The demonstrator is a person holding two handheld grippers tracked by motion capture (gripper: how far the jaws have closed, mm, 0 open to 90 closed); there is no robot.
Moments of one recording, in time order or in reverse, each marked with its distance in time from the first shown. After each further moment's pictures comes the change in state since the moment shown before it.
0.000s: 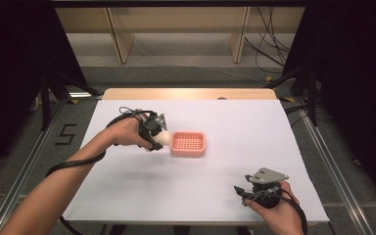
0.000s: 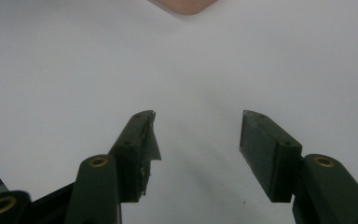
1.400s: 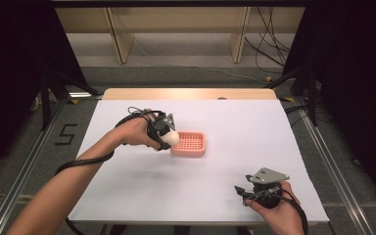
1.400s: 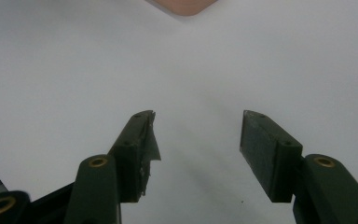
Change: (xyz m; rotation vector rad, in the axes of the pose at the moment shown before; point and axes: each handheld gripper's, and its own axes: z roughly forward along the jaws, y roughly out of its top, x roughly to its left) left arm -0.006 0.021 0.008 -0.029 -0.007 0.024; right arm -0.002 0.000 0.000 -0.024 -0.015 -0.009
